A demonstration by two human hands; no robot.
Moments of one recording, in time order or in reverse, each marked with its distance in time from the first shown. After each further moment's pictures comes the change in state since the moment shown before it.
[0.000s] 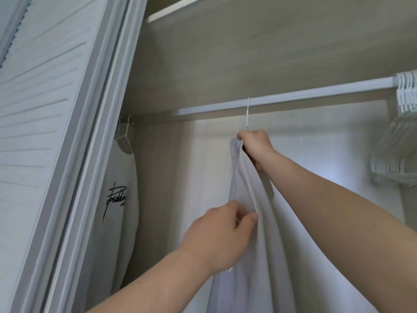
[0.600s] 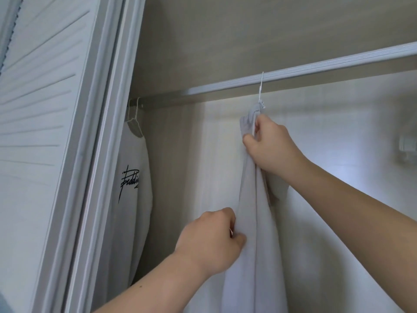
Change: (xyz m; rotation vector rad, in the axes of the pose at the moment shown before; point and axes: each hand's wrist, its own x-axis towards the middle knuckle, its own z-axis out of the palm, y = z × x) left_hand -0.021 -0.049 0.012 0.233 -0.072 -0.126; right_hand -0.072 0.018 -0.006 -0.637 -0.034 -0.496
